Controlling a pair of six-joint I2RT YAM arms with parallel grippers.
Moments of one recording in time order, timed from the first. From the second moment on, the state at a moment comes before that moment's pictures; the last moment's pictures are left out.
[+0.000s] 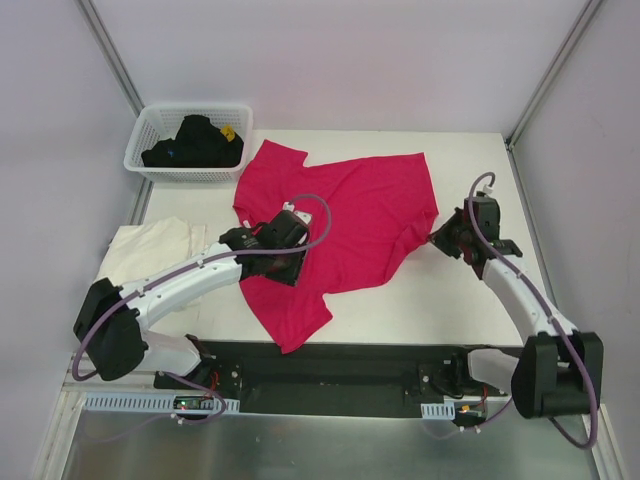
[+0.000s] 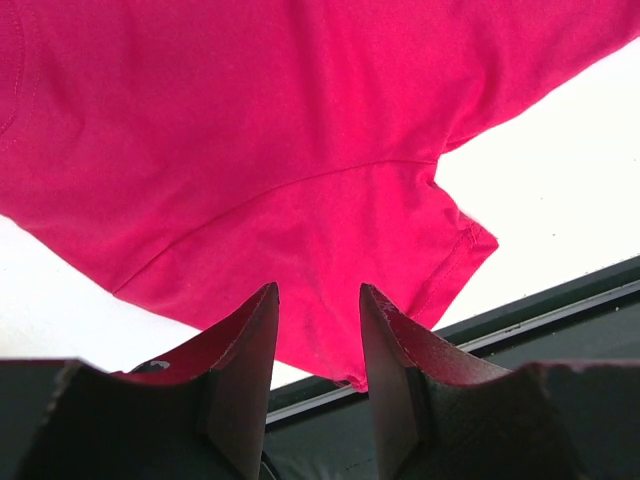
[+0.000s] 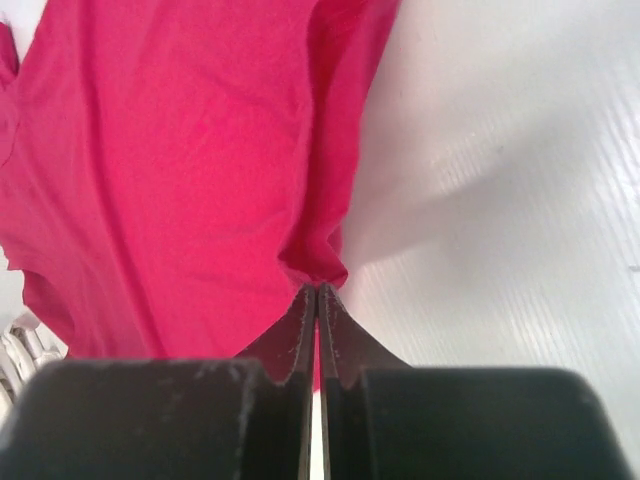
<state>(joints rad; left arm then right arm) -0.82 1.35 1.02 -0.76 -0.11 -0.44 0.10 1.23 0.76 -0.33 -0.07 0.75</state>
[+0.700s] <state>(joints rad) -0.83 1.08 0.93 -0.77 0.00 -0.46 0.11 0.87 0.70 -0.56 0.06 0.72</state>
